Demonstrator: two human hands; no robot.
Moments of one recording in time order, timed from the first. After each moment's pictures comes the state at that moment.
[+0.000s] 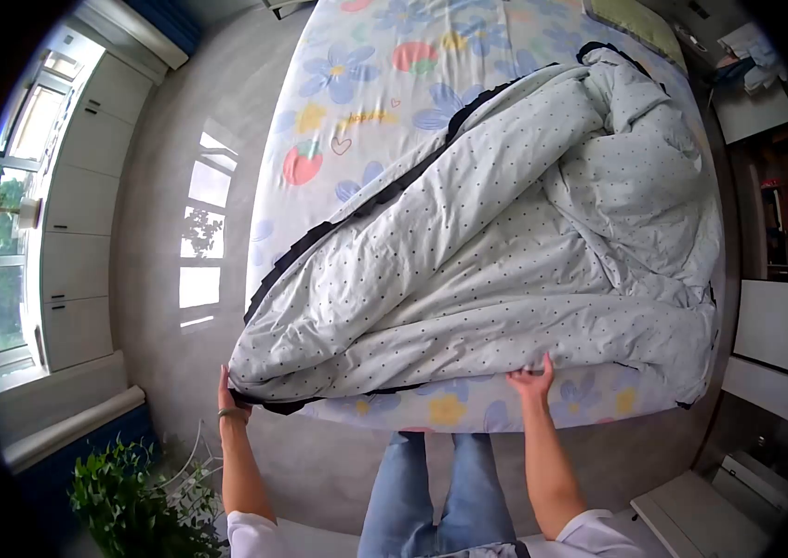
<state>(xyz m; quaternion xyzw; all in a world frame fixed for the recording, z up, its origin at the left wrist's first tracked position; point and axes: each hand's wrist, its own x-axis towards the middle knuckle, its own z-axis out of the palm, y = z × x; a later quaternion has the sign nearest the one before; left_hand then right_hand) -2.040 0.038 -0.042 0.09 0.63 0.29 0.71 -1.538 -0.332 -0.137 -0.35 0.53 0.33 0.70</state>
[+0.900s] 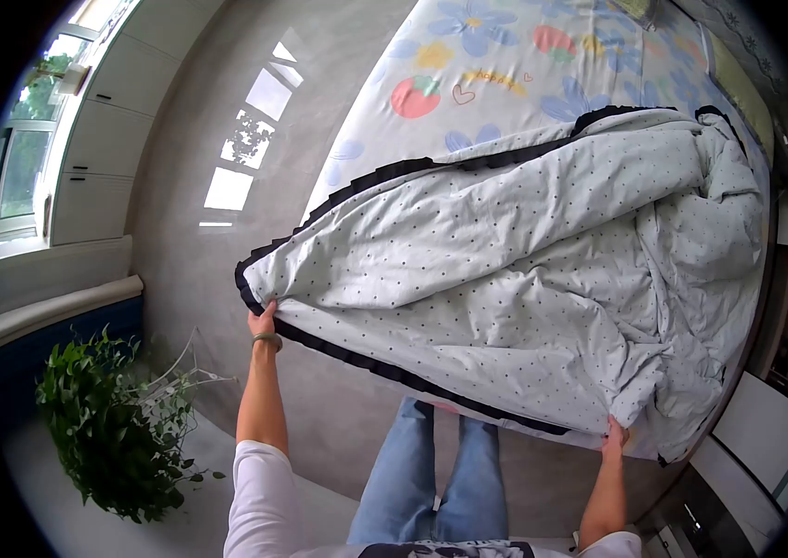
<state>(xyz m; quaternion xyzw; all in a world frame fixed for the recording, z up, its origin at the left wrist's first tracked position) -2.115 0.022 -0.151 0.33 0.77 0.36 0.42 -1.459 -0.475 -0.082 -0.87 0.30 0.24 0.30</state>
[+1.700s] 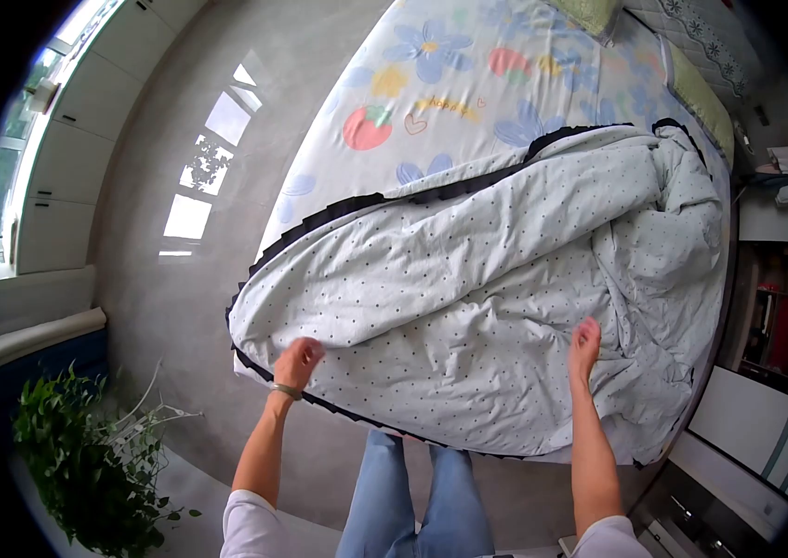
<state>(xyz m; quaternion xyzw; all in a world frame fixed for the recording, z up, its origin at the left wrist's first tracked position) -1.953 -0.019 -0.096 0.73 0.57 0.05 0.38 -1.424 -0.234 -0.115 -0.88 -0.24 0.16 0.38</state>
